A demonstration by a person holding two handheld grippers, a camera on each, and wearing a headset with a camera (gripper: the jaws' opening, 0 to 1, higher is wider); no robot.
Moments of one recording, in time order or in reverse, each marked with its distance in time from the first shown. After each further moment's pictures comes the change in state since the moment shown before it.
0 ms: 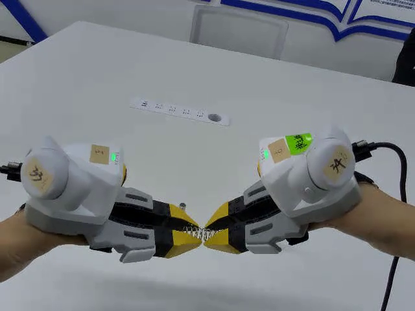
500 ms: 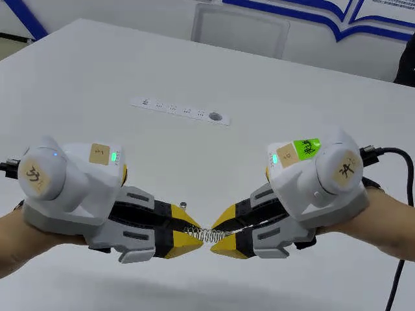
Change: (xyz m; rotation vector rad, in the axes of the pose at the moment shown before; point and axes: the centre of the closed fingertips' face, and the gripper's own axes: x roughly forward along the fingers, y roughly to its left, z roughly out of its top) left arm -0.001 -0.002 0.002 0.009 -0.005 -0.022; right arm -0.001 -0.003 -0.017 0.033 0.005 0.005
